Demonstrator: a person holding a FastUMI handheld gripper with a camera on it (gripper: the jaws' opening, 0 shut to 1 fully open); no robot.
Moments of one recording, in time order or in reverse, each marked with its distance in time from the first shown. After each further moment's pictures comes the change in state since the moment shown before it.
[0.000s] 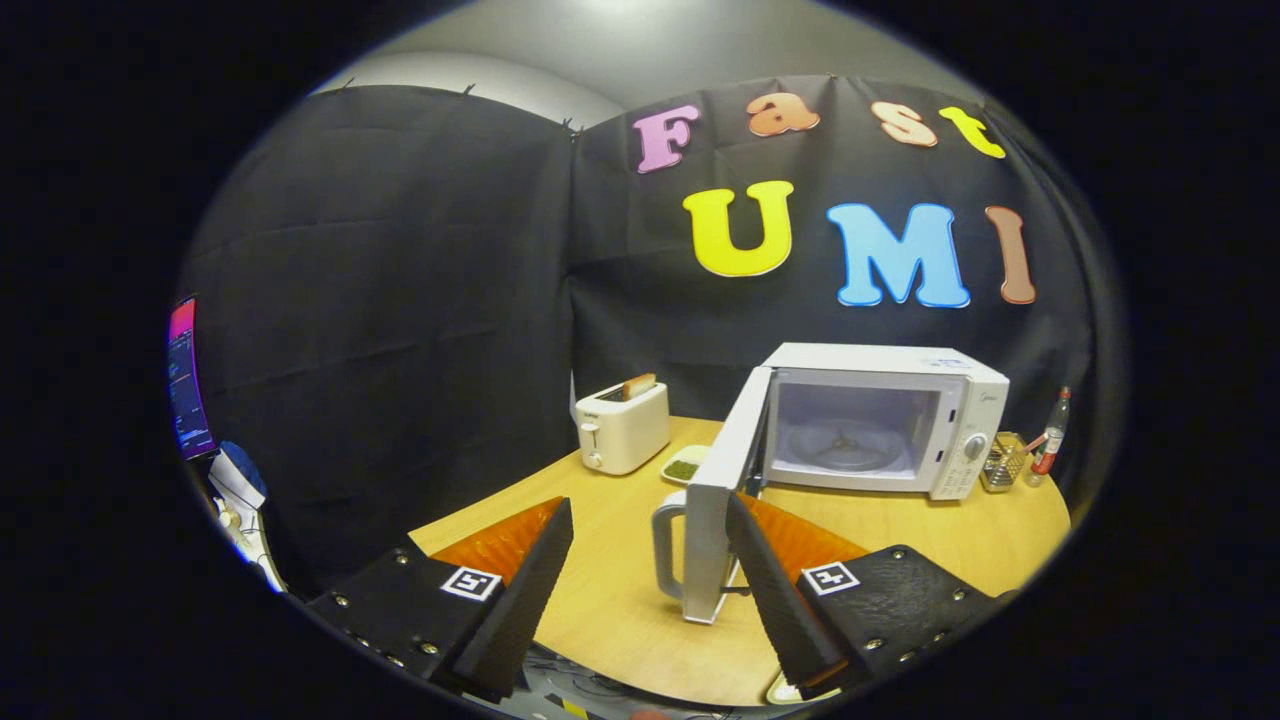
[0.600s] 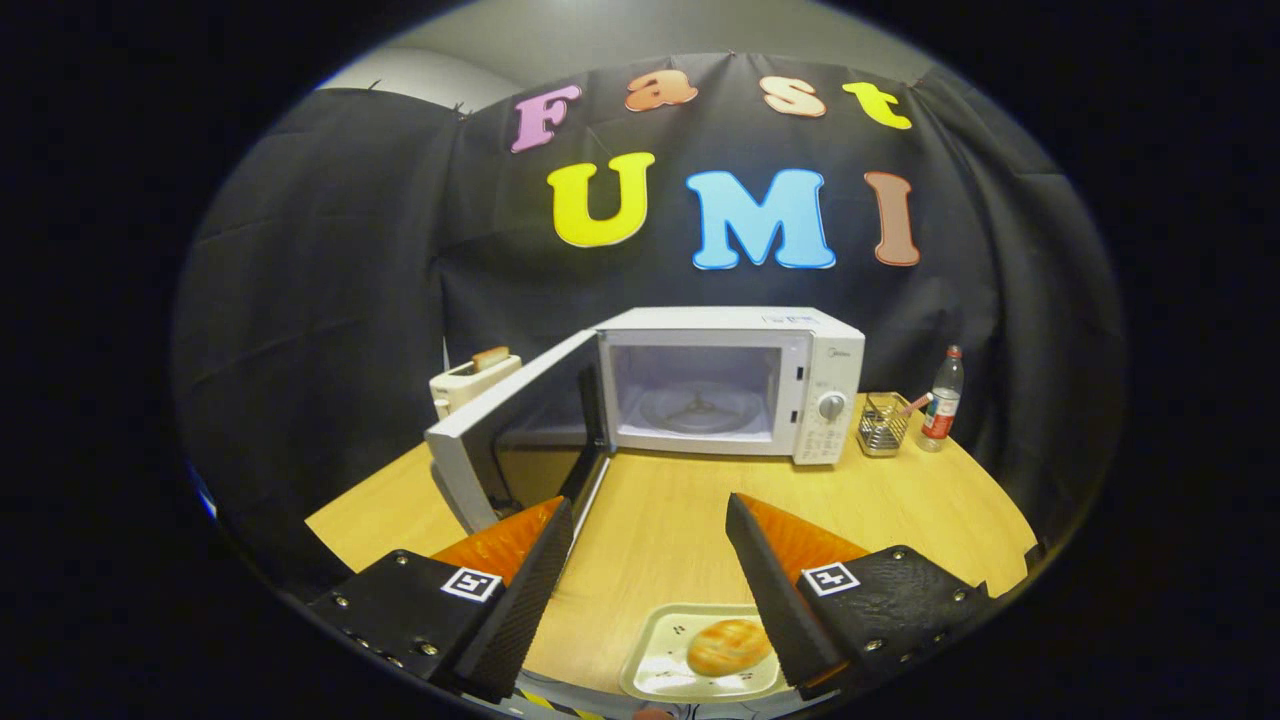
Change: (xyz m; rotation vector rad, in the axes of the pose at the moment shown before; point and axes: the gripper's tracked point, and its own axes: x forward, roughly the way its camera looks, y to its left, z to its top) arm -0.023 -0.147 -0.062 0.075 0.158 -0.300
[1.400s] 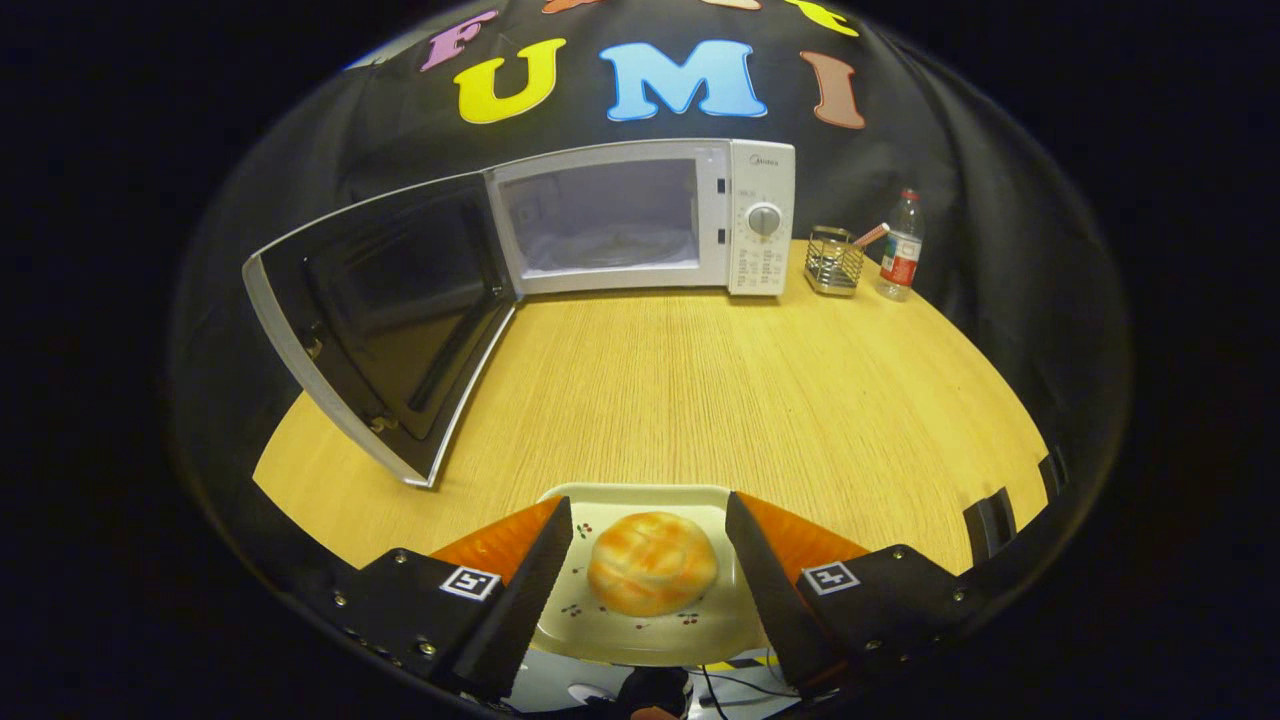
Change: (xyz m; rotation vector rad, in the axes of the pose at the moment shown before) arm 0.019 -0.060 -0.136 0.114 0.399 -0.099
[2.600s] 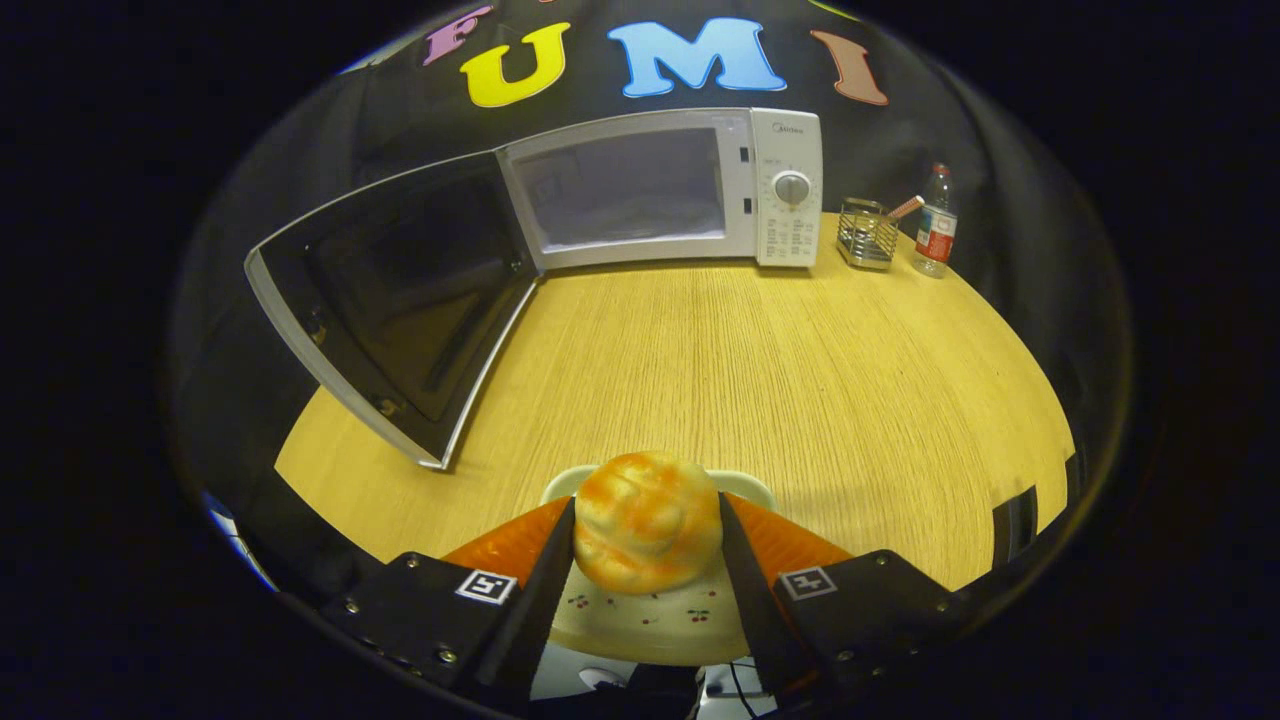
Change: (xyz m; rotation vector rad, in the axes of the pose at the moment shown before) arm 0.006 0.009 0.015 -0.017 0.018 0.099
